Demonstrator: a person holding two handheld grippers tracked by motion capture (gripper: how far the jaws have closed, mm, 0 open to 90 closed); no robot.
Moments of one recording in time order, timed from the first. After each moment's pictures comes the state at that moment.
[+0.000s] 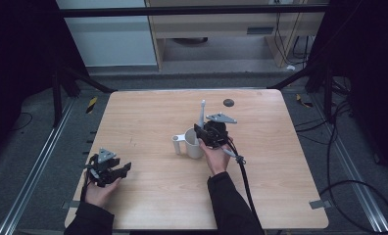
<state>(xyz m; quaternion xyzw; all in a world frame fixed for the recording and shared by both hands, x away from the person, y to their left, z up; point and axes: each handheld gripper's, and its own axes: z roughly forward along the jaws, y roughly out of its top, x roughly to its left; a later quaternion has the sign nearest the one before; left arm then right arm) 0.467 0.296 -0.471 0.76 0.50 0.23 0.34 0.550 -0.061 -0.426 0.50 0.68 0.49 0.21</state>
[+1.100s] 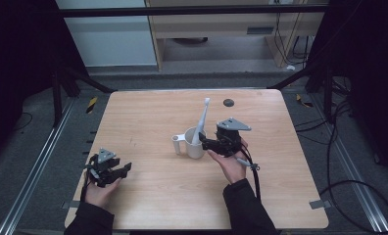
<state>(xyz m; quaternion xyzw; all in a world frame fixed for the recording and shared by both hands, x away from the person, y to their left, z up) 0.466 0.296 -0.470 0.76 0.50 0.23 0.34 0.508 -0.098 -0.404 0.45 0.71 0.49 0.23</state>
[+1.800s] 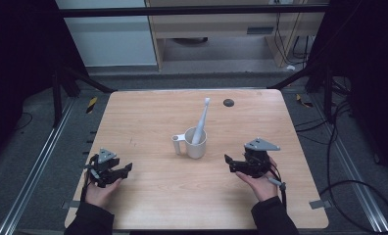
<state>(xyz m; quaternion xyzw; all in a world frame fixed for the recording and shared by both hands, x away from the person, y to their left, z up) 0.466 0.295 -0.471 0.76 0.50 0.23 0.34 0.464 -0.174 -0.438 0.46 0.74 0.43 0.23</state>
